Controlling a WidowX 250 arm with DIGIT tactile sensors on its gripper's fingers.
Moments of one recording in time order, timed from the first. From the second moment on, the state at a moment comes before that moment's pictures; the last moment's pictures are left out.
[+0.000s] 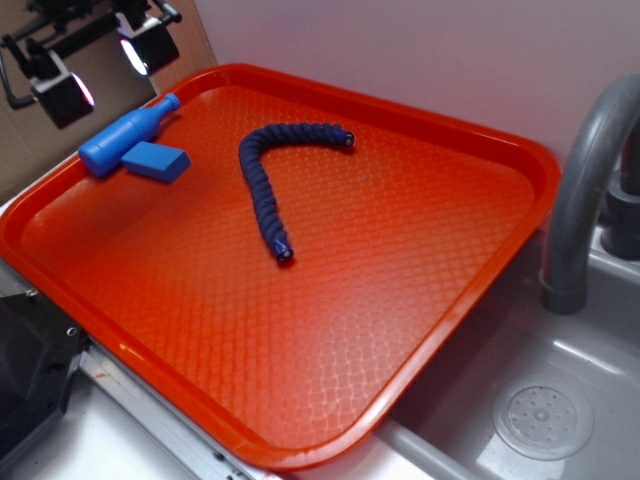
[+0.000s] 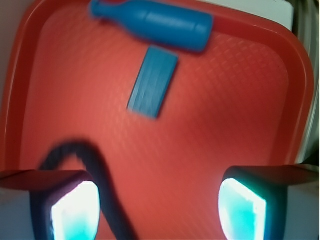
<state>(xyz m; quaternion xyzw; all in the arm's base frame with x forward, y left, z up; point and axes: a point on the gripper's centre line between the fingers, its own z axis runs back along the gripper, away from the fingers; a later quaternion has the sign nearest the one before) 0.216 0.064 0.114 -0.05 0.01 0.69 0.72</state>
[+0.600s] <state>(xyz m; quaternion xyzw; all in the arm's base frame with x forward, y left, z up) 0.222 0.097 0.050 0.05 -0.03 0.80 0.60</state>
